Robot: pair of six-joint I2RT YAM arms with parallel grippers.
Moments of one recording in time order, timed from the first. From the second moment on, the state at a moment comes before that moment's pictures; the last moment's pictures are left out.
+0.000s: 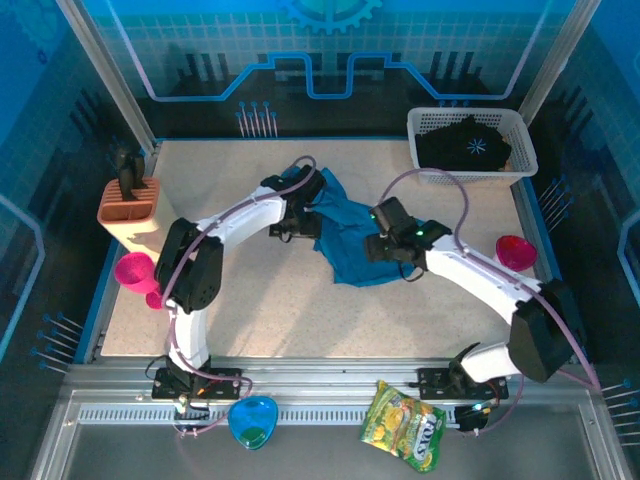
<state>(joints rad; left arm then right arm) -0.53 1.97 1.55 -0.90 -0.10 -0.54 0.61 1.44 1.02 -0.66 0.20 0.39</state>
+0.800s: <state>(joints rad) -0.55 2.12 1.53 -0.66 0.02 -0.69 0.69 1.81 1.14 -0.59 0.15 0.49</state>
